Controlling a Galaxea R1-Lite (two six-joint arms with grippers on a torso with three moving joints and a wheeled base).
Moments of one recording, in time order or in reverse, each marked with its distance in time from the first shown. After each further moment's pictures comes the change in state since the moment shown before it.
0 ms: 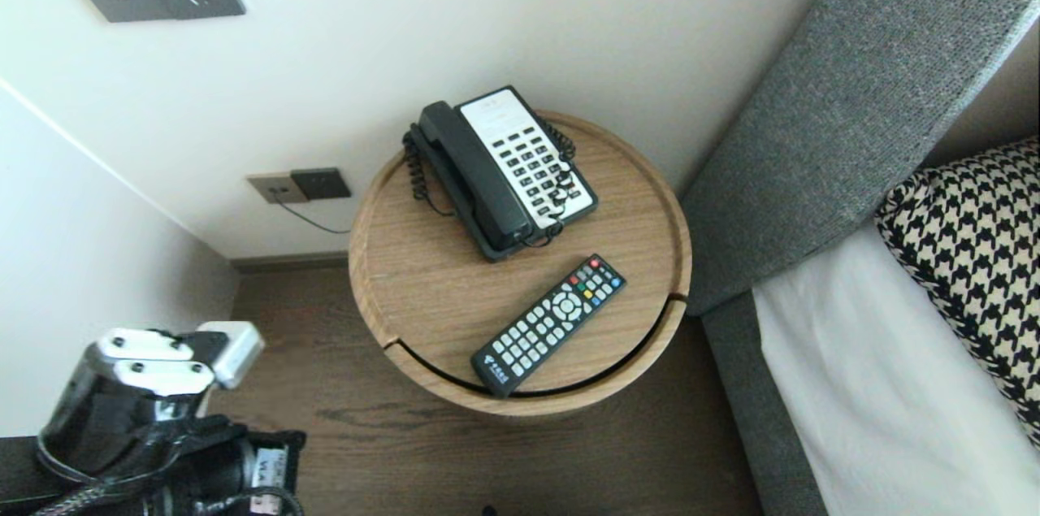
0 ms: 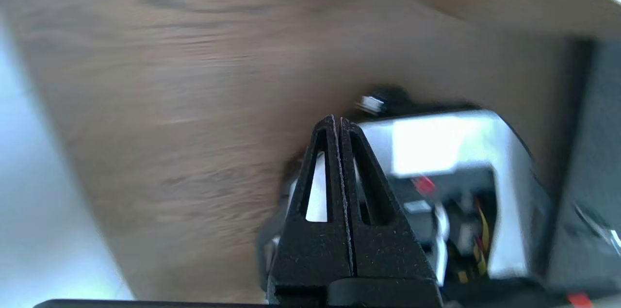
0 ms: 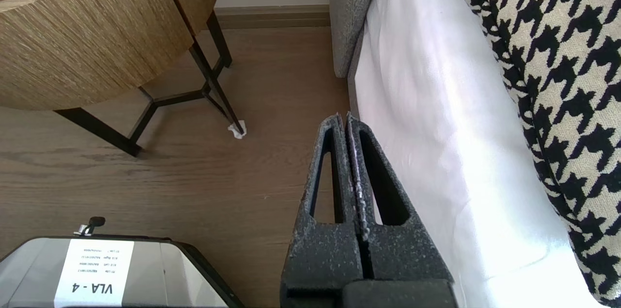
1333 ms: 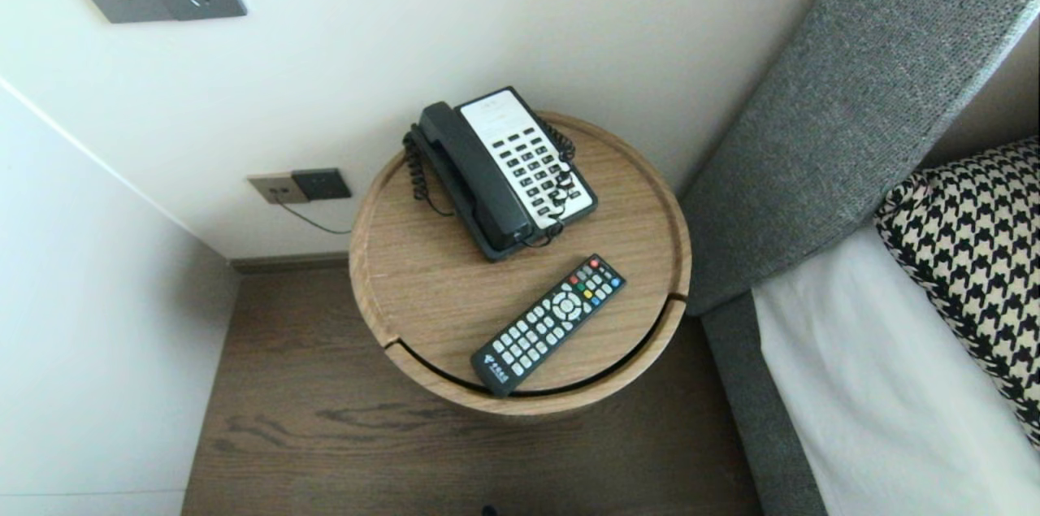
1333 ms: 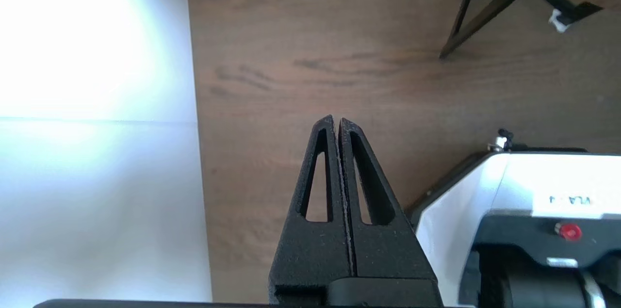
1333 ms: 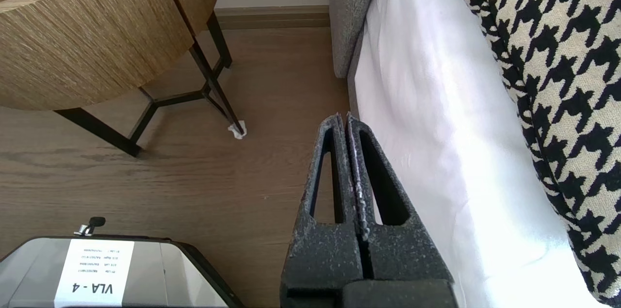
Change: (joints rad) left arm 0.699 -0.957 0.290 0.288 -0.289 0.534; right arm 0.000 0.000 0.000 0.000 0.000 0.000
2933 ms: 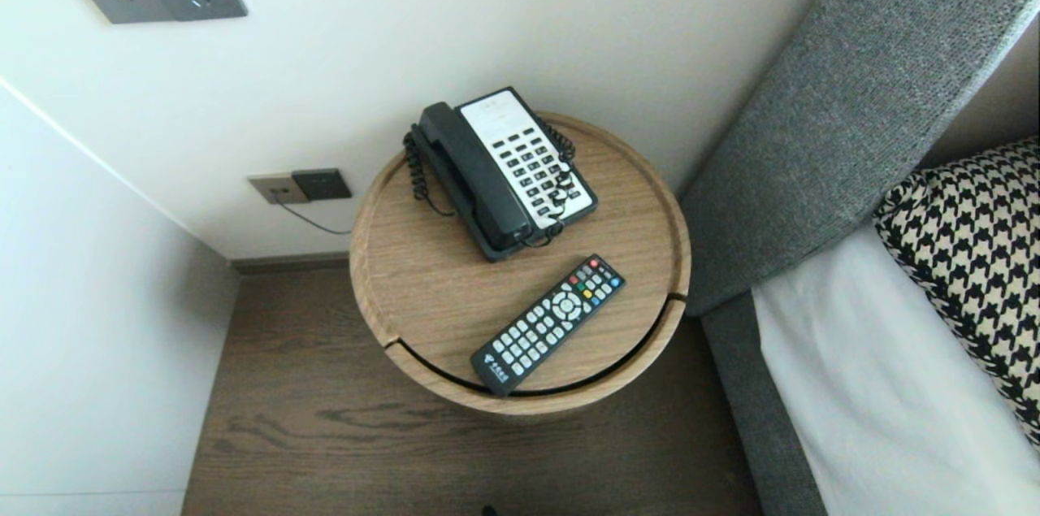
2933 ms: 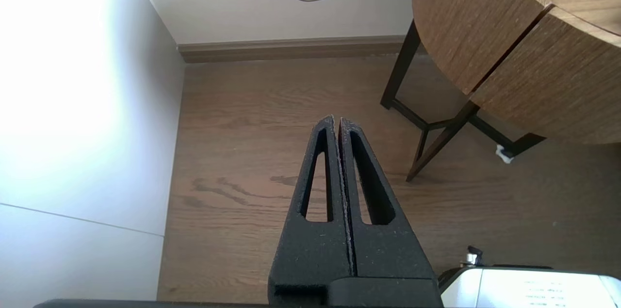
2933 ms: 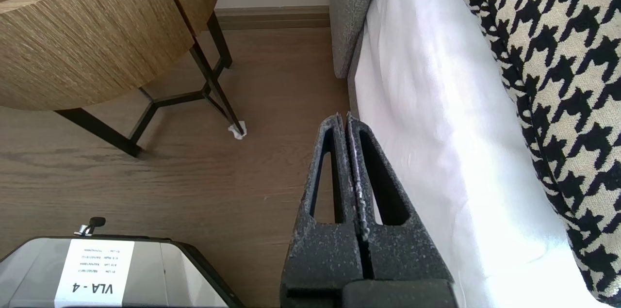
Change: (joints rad) left arm -0.070 -0.343 0.154 -0.198 0.016 -0.109; right arm 0.000 0.000 0.000 0.000 0.000 0.000
